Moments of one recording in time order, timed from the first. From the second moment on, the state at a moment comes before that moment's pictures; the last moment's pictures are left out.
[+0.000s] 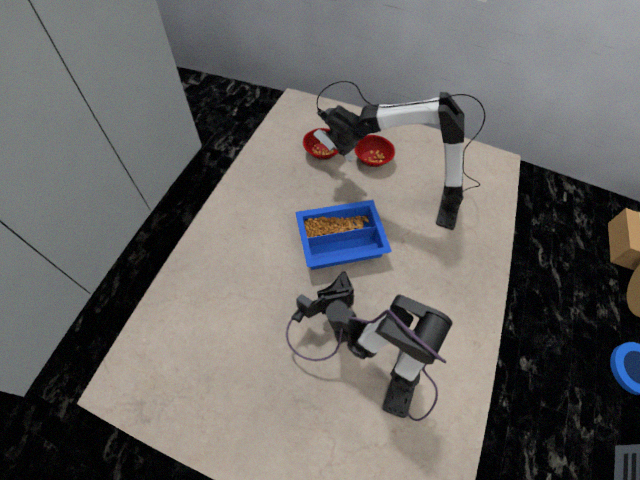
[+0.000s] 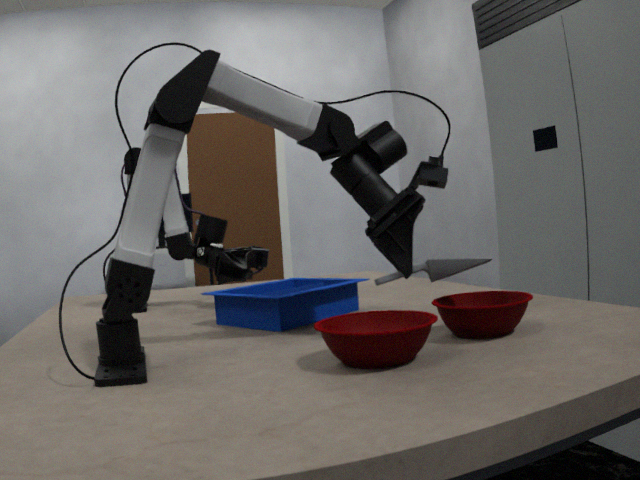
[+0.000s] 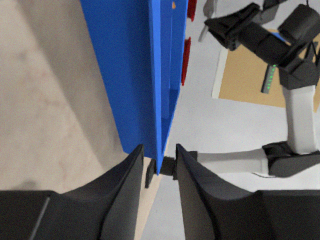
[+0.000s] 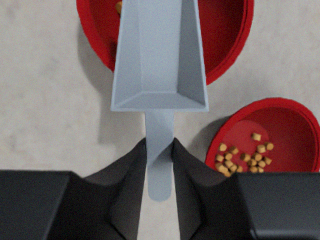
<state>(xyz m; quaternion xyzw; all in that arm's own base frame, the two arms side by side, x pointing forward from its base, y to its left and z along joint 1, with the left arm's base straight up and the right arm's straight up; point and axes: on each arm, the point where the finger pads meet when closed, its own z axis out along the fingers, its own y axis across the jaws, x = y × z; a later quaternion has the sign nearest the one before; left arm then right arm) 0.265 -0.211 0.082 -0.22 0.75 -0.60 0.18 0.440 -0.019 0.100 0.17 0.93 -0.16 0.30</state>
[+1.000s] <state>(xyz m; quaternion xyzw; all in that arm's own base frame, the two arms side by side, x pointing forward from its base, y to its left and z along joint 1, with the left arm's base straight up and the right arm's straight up) 0.380 -0.148 0.168 -0.11 0.76 -0.42 0.49 0.440 -0.019 0.101 0.17 0.93 -0.16 0.30</state>
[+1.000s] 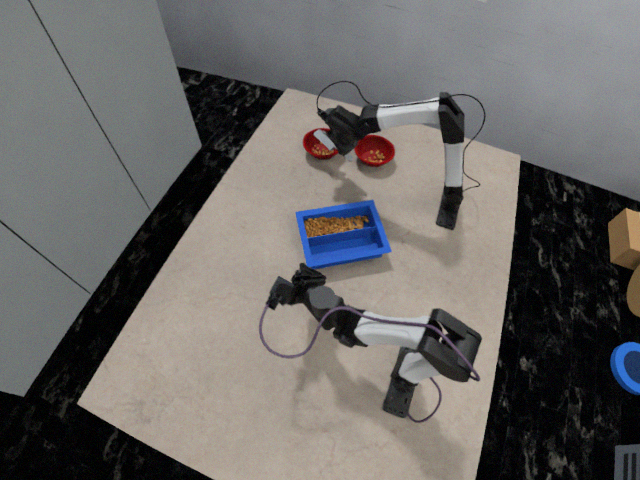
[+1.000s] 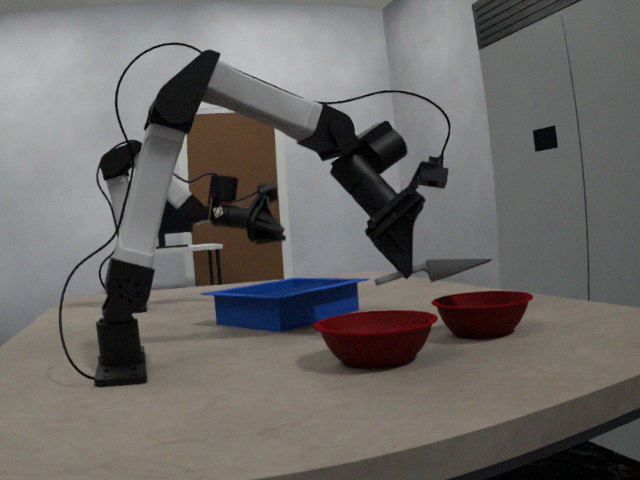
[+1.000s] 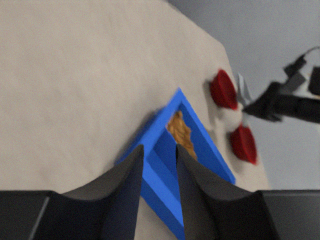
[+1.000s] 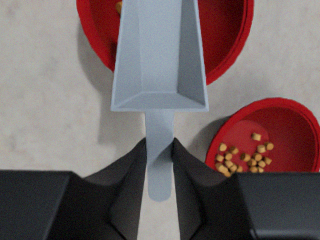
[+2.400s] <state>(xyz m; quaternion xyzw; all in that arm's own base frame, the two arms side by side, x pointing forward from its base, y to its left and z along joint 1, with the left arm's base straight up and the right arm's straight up) 0.382 0.005 0.363 0.00 0.71 0.01 0.71 0.440 -0.019 0.101 0.17 0.93 -0.16 0.30</state>
